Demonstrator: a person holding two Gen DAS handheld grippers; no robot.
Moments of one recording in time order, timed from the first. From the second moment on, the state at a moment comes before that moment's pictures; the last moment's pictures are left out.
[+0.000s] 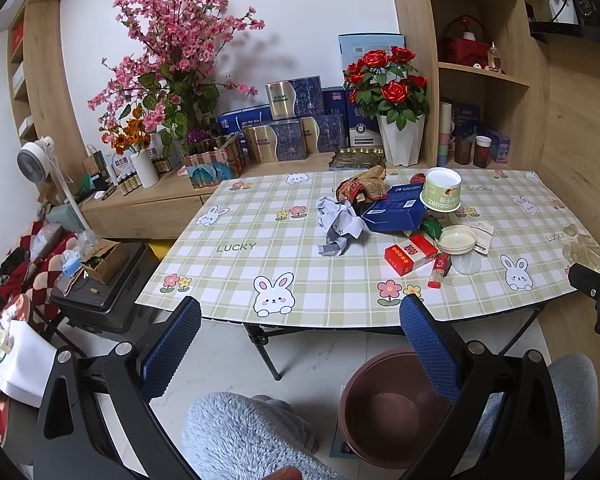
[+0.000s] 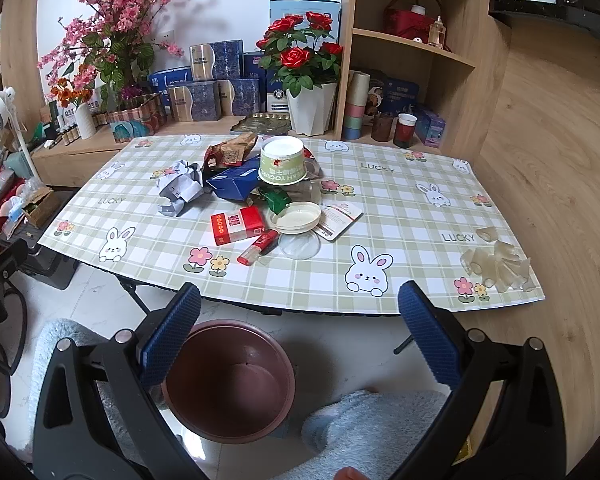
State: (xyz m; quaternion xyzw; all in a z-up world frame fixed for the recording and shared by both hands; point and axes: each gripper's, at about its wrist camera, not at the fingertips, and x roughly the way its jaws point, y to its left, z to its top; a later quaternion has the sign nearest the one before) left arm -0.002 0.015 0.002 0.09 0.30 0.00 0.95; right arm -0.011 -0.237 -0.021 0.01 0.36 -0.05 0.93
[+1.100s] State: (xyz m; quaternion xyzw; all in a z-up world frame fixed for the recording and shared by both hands) left arm 0.123 0.037 -0.067 0.01 0.35 -0.04 0.93; right arm 0.118 -0.281 -0.102 0.02 0.39 -0.01 0.92
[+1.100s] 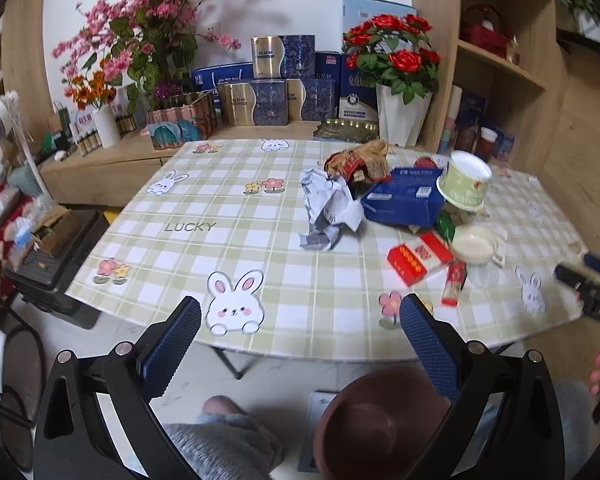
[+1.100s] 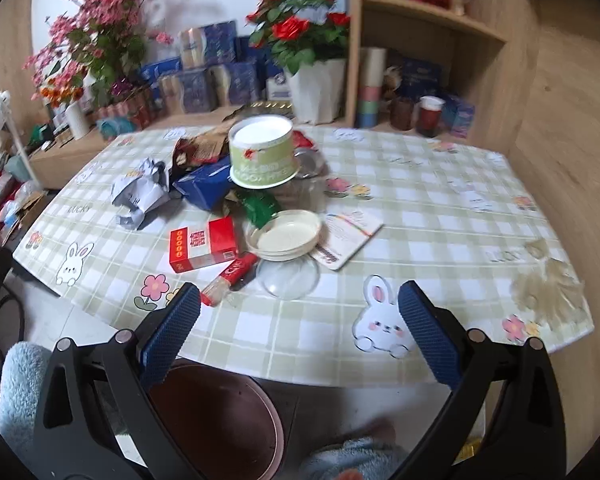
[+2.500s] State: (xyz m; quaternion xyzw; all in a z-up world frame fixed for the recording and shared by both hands) left arm 0.304 0.023 -0.107 0.01 0.38 -0.07 0.92; right arm 0.246 -0.284 -0.110 0.09 0.35 0.05 0.93
